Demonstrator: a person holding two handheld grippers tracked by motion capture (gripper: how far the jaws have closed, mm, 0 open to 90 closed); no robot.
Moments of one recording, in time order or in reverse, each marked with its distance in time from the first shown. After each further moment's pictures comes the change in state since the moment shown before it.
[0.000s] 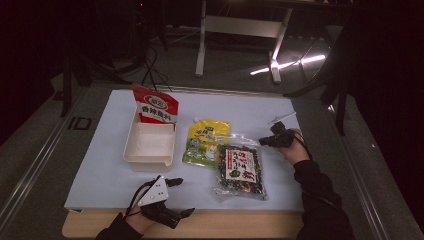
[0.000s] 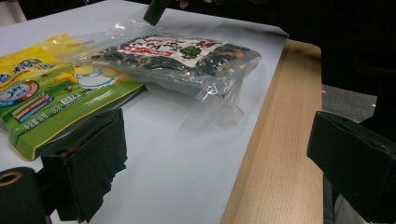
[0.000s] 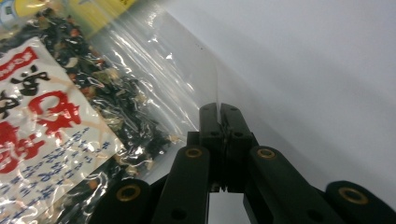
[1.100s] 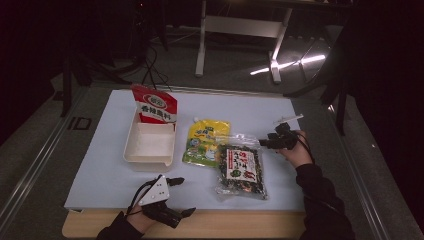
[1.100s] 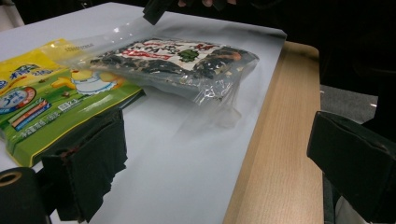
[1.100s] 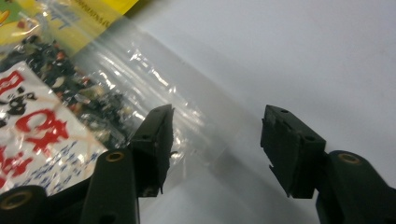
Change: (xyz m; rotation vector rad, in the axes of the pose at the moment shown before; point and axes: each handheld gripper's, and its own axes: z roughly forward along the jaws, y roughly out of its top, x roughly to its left) left arm 0.001 0.002 0.002 -0.003 -0.007 0.012; right arm -0.004 -0.011 -0.005 -0.090 -0.072 0.083
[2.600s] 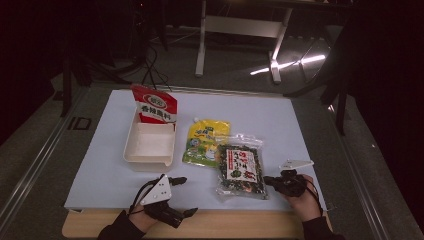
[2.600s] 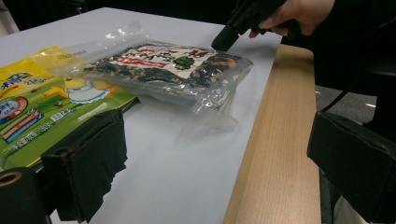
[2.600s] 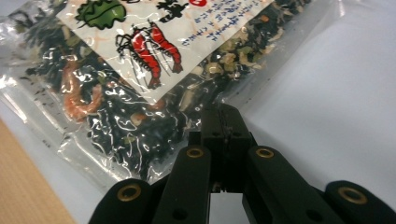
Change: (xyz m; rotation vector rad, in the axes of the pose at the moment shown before) left arm -0.002 0.005 0.005 -0.011 -0.020 0.012; right arm 0.097 -0.104 -0.056 -0.031 0.074 -0.004
